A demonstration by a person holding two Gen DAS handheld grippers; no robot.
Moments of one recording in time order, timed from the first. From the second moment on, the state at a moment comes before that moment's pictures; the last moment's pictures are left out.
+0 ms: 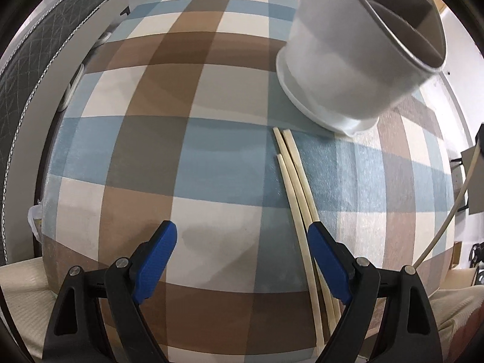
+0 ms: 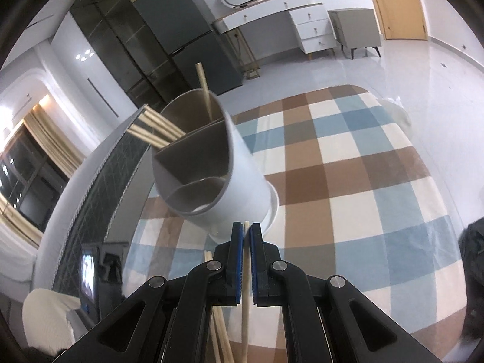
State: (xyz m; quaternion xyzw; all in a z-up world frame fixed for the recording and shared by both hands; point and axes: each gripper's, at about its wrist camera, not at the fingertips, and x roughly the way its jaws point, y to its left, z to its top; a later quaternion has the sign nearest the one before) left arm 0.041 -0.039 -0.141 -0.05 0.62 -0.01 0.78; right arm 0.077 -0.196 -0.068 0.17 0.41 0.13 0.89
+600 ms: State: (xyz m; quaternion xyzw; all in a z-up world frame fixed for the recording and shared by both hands) left arm 0.047 -0.052 -0.145 -0.01 0.62 0.00 0.79; right arm 0.069 -0.211 -0.052 0.20 0.39 0.12 0.89
